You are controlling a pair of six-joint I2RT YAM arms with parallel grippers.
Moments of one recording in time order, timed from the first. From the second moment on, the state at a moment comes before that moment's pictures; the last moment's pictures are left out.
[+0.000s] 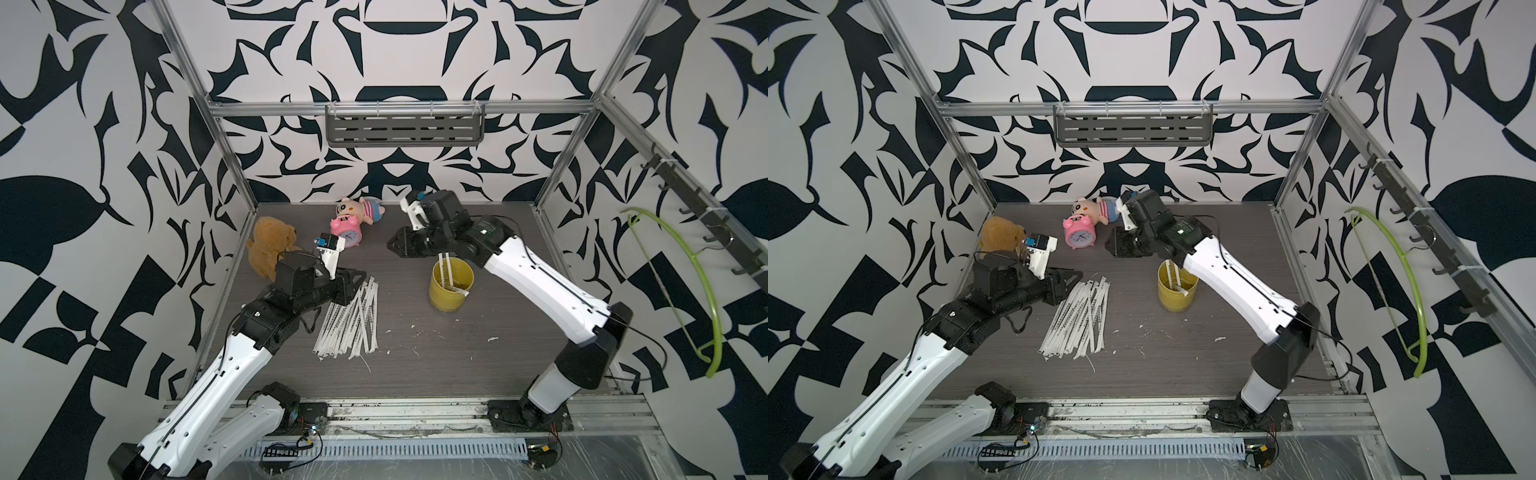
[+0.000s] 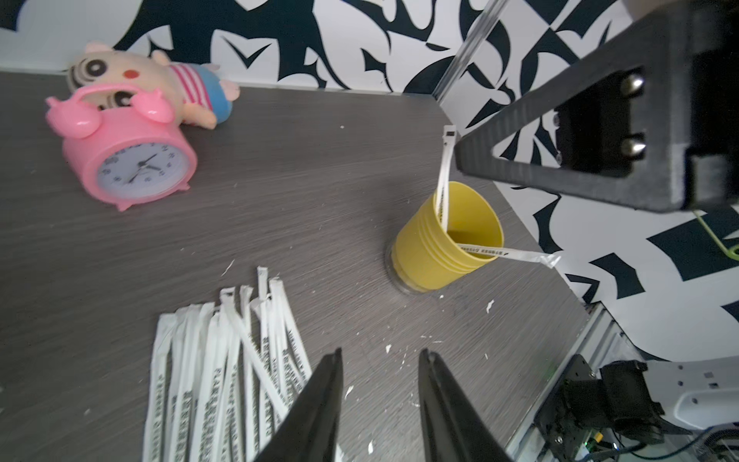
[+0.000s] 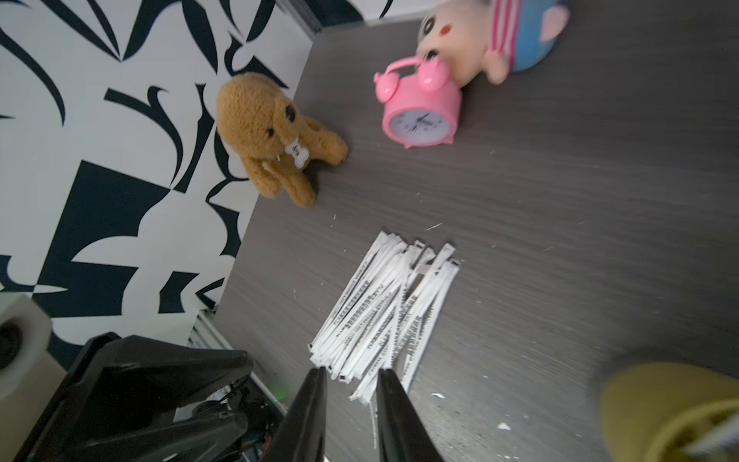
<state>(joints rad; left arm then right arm) -0.57 0.92 0.92 -0.44 0.26 -0.34 0.70 1.58 1.74 -0.82 -0.20 0.57</state>
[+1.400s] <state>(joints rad) -0.91 1.88 1.63 -0.38 -0.04 -0.46 0.48 1.18 1.43 -0.86 -0.07 0.38</state>
